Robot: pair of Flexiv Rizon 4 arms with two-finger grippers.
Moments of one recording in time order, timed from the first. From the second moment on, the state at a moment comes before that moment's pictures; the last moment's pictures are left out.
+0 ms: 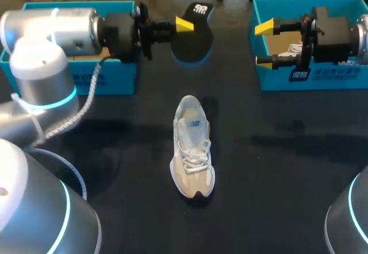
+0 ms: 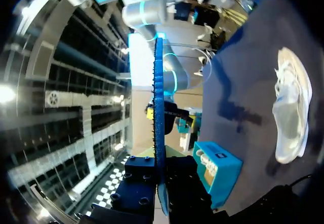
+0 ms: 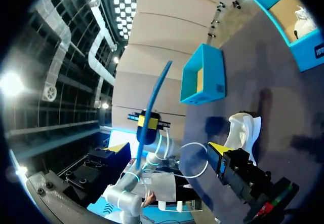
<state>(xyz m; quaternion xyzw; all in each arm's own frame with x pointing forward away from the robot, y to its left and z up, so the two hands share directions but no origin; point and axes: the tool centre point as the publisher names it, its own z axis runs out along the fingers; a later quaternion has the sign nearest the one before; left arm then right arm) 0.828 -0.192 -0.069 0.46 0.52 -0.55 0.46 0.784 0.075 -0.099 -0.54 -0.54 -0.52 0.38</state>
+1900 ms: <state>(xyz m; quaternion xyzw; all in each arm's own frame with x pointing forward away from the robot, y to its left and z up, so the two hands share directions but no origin) 0.786 -0.182 -0.099 -0.11 0.69 -0.68 -0.21 0.784 0.075 -0.099 -0.54 -0.54 -0.52 0.38</state>
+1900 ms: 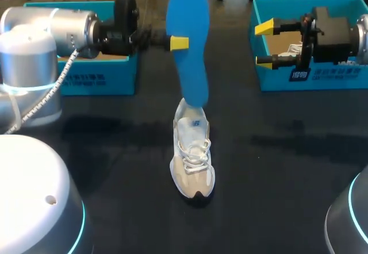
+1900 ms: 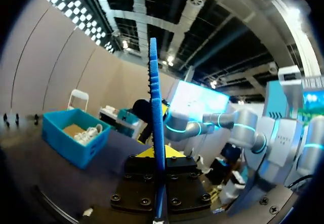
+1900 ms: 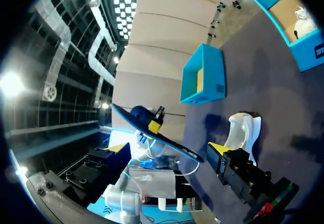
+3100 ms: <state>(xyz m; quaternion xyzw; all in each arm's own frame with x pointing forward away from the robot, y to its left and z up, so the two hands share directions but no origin) 0.794 -0.202 -0.155 -0.50 0.51 -0.44 -0.54 0.768 0.098 -0.077 -0.59 -0.59 -0.48 0.28</state>
